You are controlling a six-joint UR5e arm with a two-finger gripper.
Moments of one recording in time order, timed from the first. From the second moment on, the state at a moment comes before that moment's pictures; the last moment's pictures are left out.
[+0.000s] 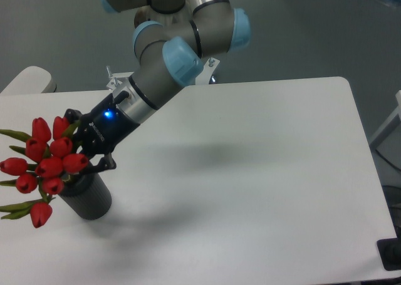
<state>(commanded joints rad) 2.32 -1.78 -1.73 -0.72 0.49 0.83</state>
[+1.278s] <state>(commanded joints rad) 2.58 -1.88 -1.49 -0.72 0.33 0.69</state>
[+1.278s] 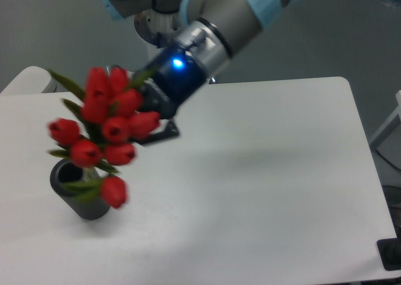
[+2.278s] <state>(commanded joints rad) 2.67 -2.01 -1.44 -0.73 0.68 1.10</state>
